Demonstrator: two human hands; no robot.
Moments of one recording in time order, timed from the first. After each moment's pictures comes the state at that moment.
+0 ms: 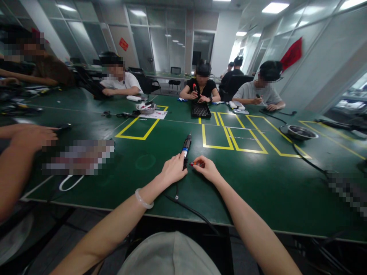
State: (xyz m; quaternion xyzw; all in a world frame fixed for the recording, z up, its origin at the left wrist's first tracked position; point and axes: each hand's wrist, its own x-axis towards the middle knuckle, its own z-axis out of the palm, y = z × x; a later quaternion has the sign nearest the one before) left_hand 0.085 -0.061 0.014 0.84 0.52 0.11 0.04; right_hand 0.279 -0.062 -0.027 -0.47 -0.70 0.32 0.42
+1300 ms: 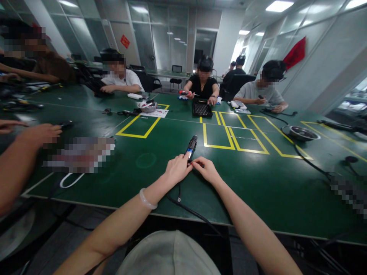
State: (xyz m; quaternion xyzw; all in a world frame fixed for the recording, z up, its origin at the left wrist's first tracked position) left_hand 0.099 -0.067 0.017 0.83 0.54 0.09 0.02; right_hand 0.269 -0.068 -0.024 -0.48 -0.73 0.27 0.41
